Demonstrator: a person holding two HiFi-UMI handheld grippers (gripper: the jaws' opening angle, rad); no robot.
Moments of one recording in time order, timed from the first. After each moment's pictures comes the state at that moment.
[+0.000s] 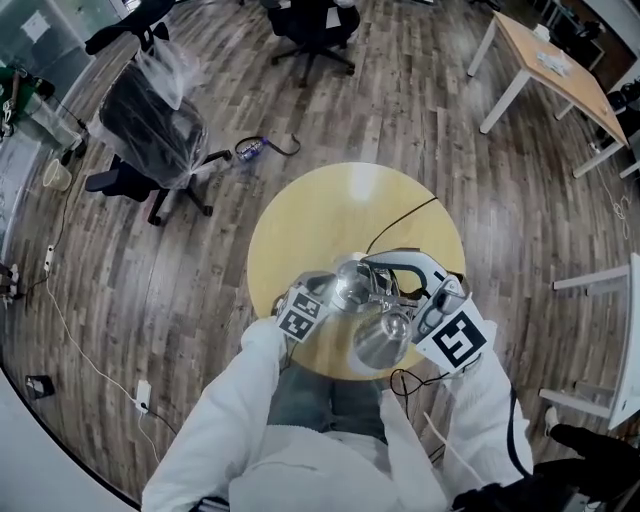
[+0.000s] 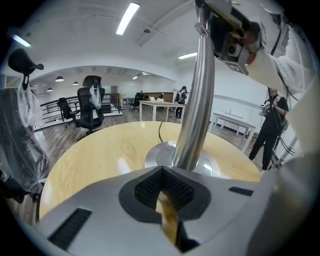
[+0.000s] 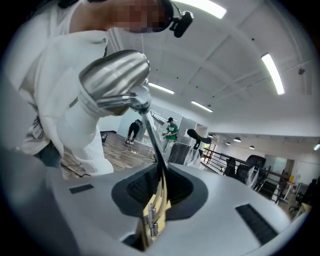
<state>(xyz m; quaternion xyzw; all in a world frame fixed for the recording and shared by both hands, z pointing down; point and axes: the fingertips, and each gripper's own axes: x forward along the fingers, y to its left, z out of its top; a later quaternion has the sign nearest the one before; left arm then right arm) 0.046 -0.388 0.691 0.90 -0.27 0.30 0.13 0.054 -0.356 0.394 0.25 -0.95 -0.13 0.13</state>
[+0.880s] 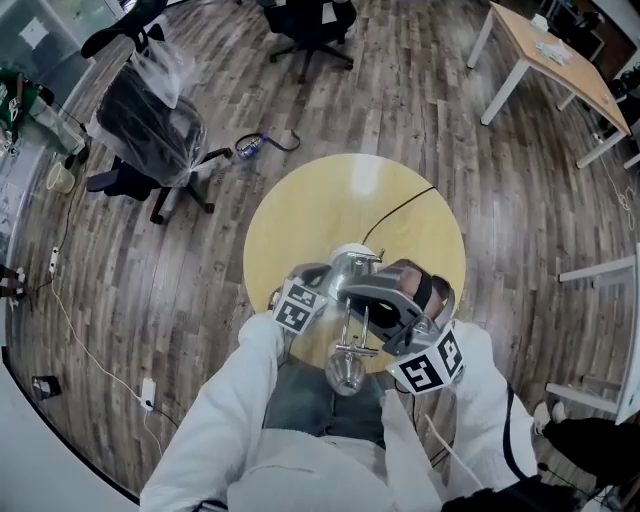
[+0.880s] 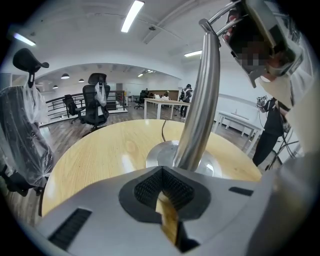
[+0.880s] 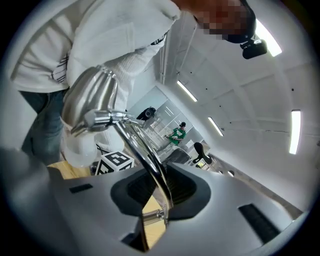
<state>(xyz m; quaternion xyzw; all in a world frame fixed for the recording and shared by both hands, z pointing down) 0.049 -0.390 0.689 0.89 -0.30 0.31 0.15 0.043 -0.303 0.432 0.22 -0.88 -0.38 0.21</state>
